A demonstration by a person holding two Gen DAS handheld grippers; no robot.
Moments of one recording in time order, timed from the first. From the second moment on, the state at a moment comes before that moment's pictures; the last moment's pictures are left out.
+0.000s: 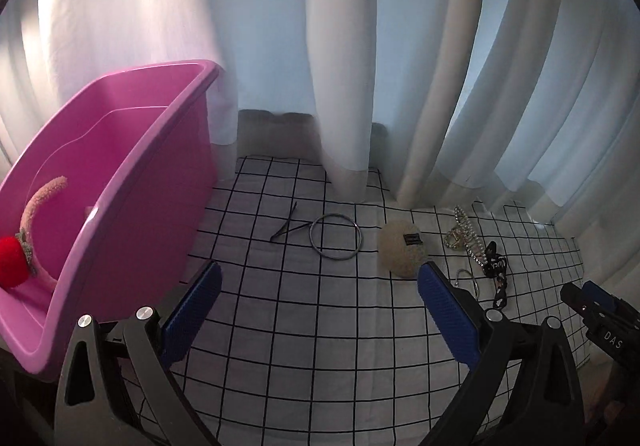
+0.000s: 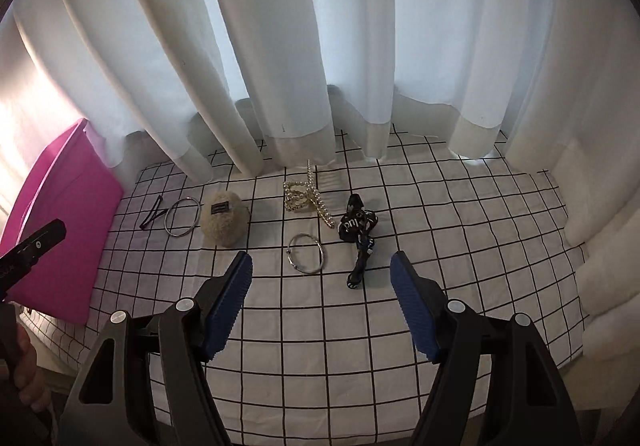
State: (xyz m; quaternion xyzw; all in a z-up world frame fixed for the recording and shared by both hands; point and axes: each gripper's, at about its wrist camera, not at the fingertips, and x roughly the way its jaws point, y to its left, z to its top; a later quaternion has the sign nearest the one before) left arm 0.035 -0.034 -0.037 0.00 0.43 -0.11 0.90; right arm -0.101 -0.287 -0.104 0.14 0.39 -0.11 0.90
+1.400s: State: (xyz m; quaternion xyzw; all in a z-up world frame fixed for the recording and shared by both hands) left arm 0.102 -0.173 -0.180 0.07 0.47 -0.12 0.87; right arm 0.011 -0.342 -0.241 0.11 0.44 -0.12 0.88
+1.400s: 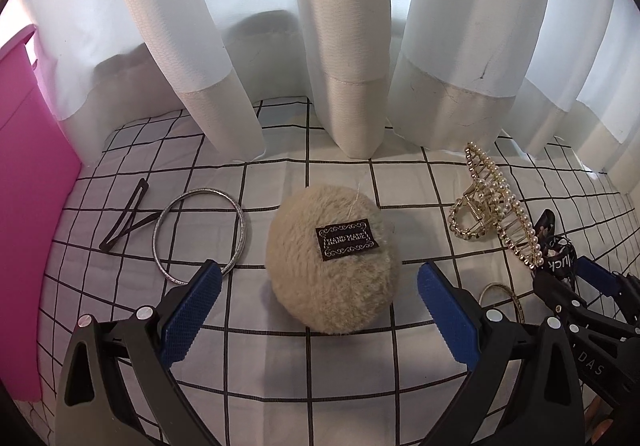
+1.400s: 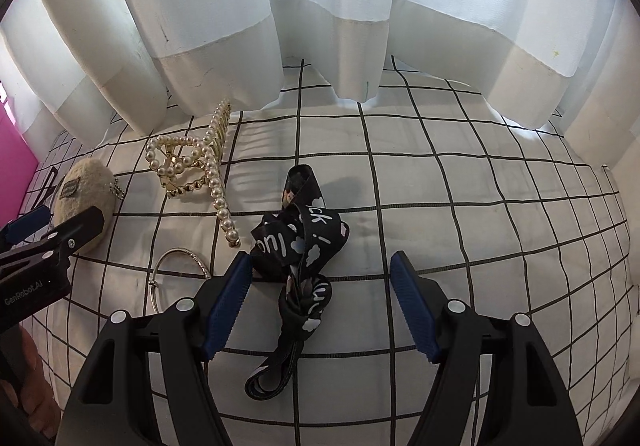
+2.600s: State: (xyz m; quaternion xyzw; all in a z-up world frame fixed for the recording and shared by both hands) left arm 0.074 -0.165 -0.163 0.08 0.44 -0.14 0.88; right arm -0.016 -0.325 -0.218 0.10 0.40 -0.10 0.90
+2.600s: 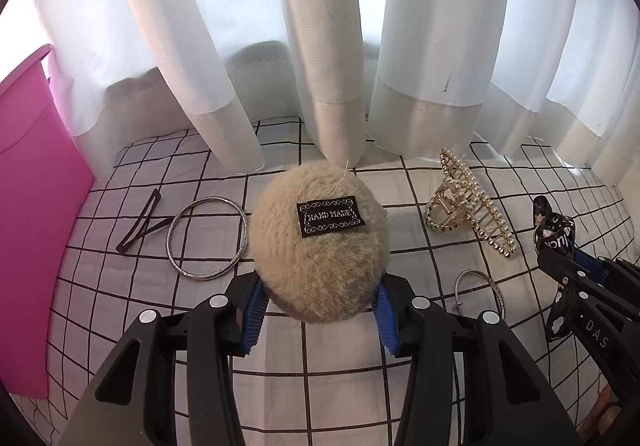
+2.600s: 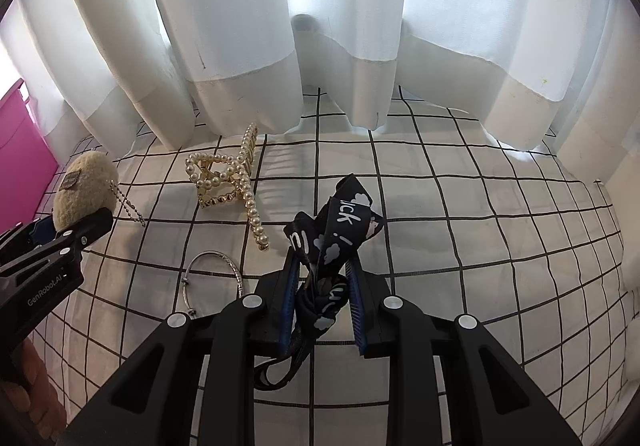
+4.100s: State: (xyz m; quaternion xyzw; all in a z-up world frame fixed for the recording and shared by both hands) left arm 0.031 0.110 0.070 -0.02 0.33 -0.02 0.94; right arm -0.027 -0.112 0.027 0.02 0.25 0.10 0.96
